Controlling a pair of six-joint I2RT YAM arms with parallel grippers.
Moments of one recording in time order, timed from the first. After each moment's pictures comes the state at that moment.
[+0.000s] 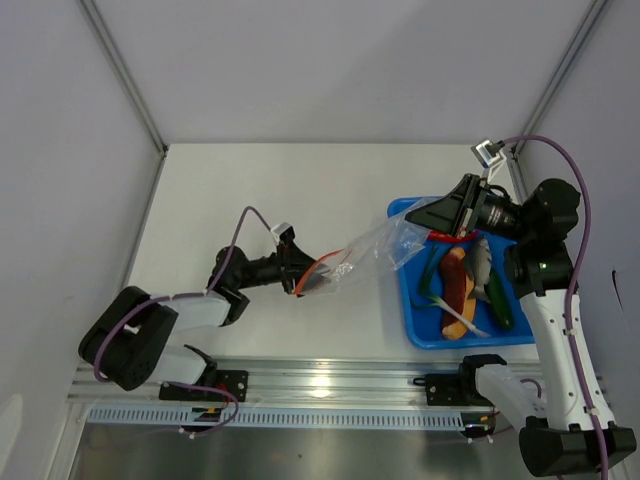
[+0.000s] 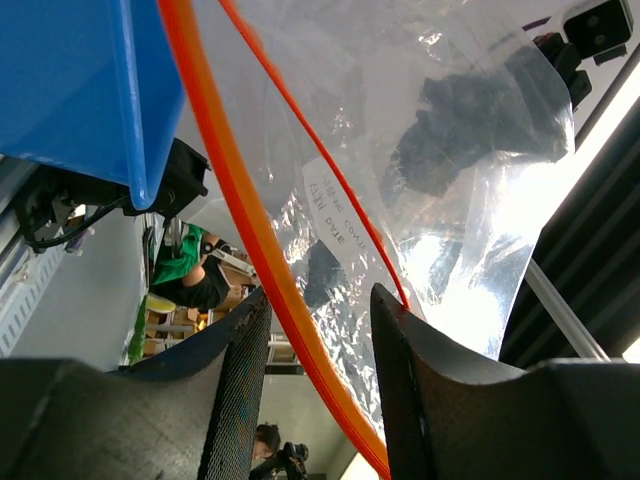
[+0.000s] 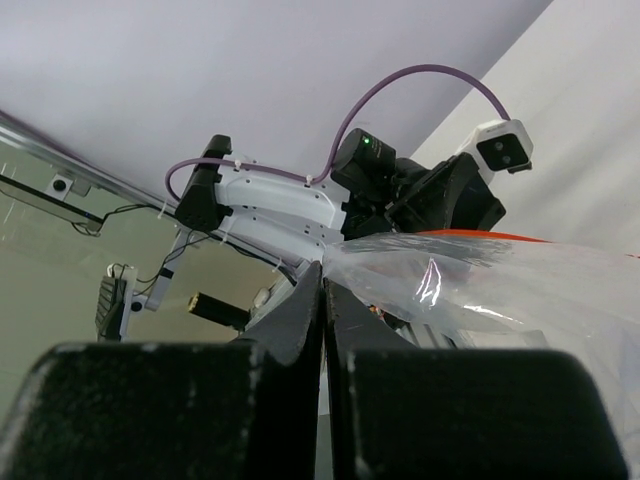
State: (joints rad) left arm -0.52 1.36 0.34 1.16 0.89 -1.92; right arm 0.07 0.92 1.12 -0.05 -1.15 0.97
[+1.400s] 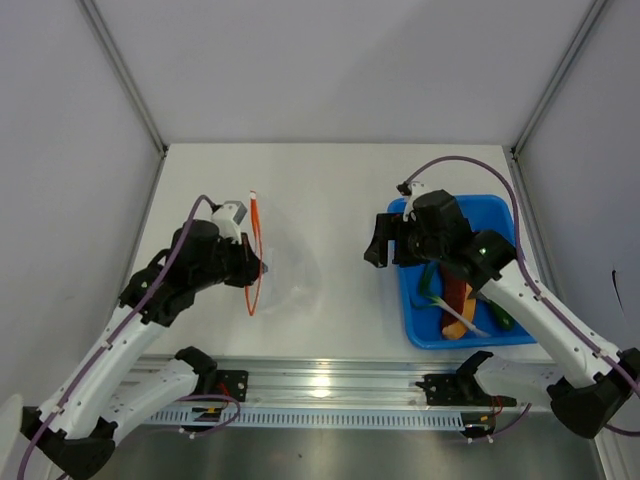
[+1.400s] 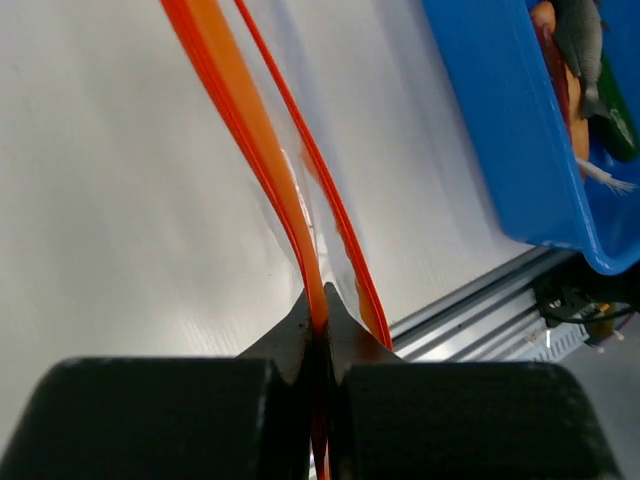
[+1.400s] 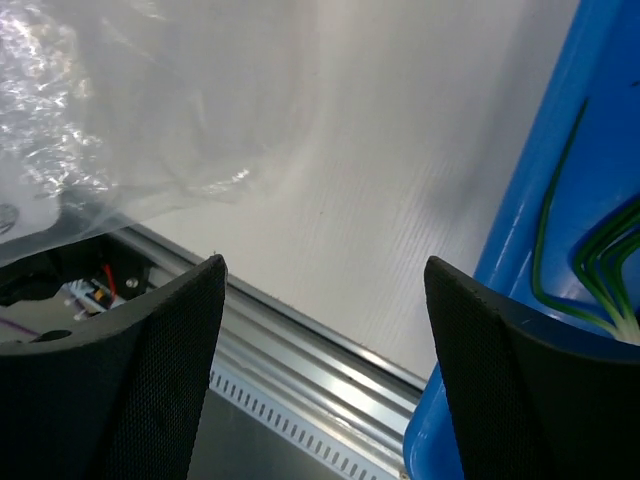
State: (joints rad) left arm -0.53 0.82 0.97 -0.77 0.13 -0.43; right arm 0.65 1.10 1.19 -0.76 -0.10 0.49
